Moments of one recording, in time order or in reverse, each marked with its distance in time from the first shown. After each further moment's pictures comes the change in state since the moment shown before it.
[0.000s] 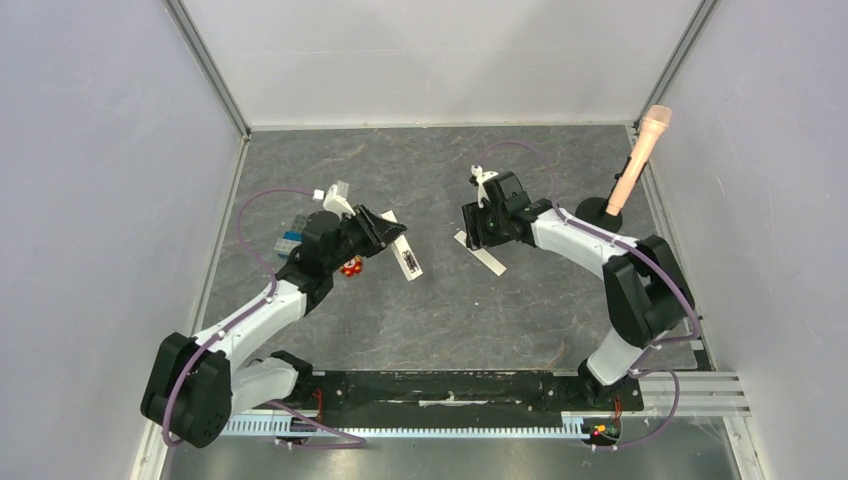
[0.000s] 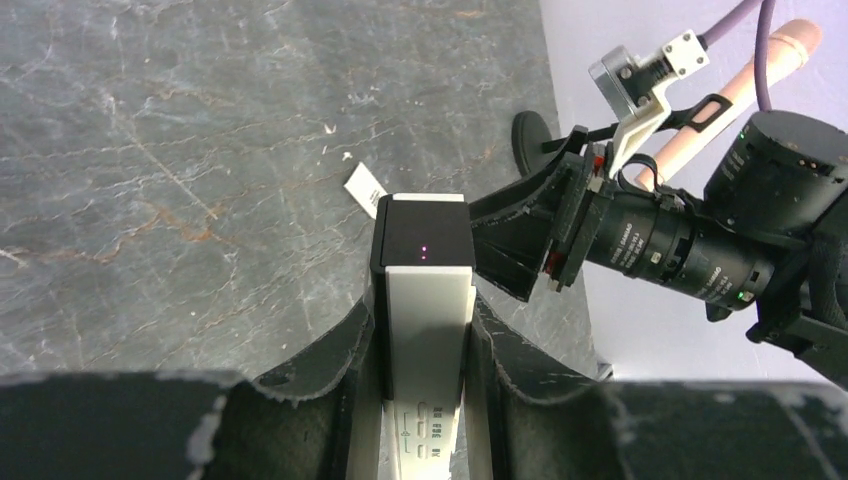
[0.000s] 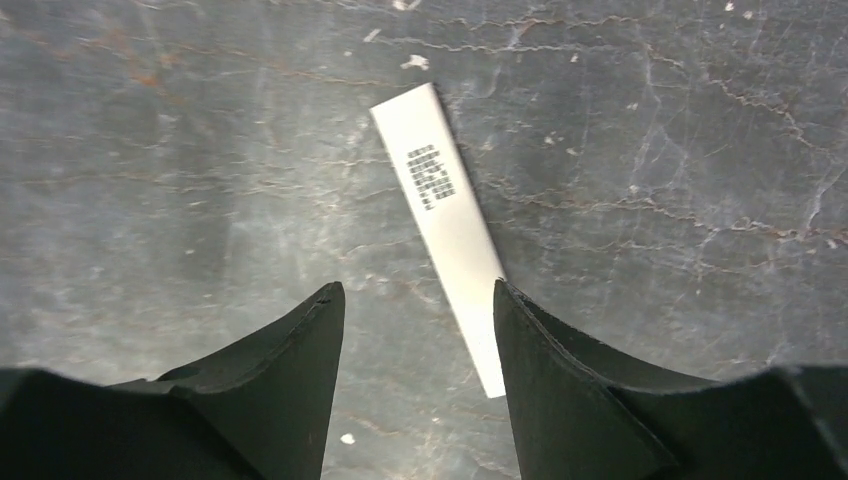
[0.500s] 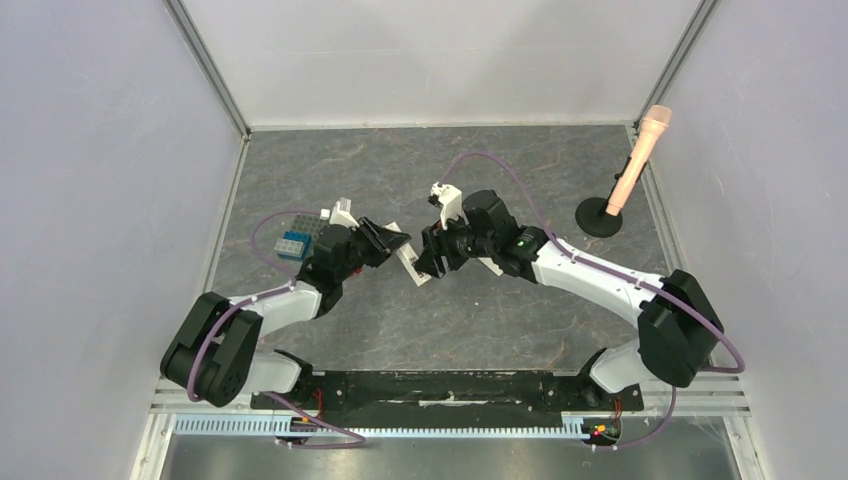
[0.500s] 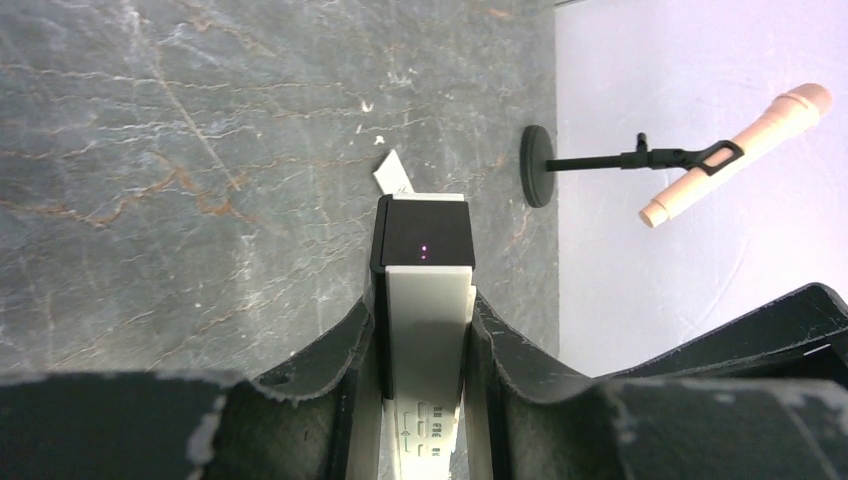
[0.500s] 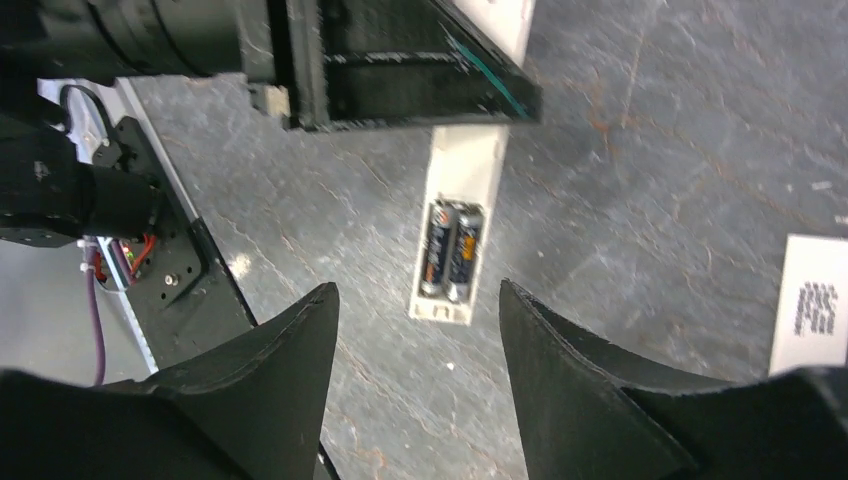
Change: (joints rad) left arm 0.000 0.212 -0.152 0.319 -0.021 -0.187; right arm 0.242 -0.167 -0.076 0.190 -0.243 -0.008
